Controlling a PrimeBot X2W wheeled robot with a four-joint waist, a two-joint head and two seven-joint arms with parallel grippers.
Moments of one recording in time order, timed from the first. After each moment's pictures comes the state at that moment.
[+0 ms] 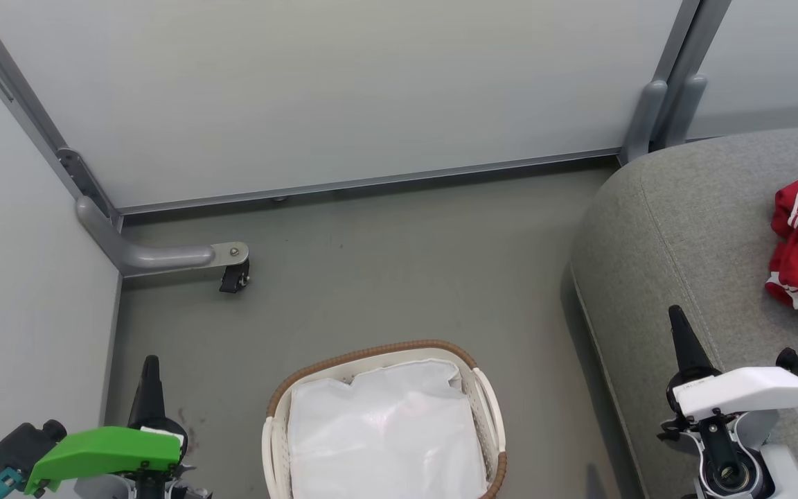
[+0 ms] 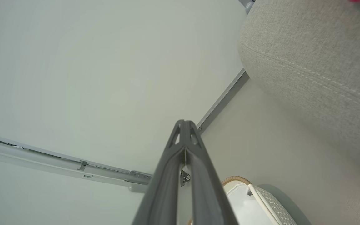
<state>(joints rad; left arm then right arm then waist) -0.07 0.04 0.07 0.31 -1.08 -0.12 -0.03 -0.15 -0.04 -0.08 0.32 1.04 0.13 -0.03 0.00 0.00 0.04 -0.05</state>
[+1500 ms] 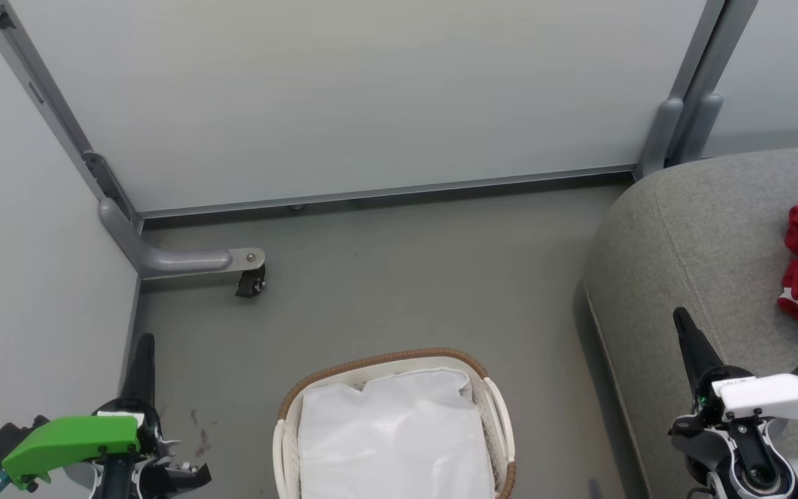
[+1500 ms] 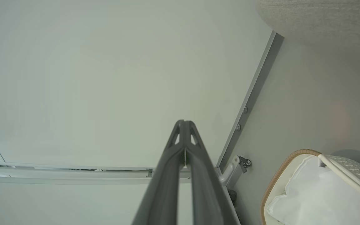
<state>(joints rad) -0.09 0.05 0.10 0.26 -1.48 -0.13 0.08 -0.12 -0.05 -0.10 0.26 1.47 0.13 0.08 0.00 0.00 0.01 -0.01</state>
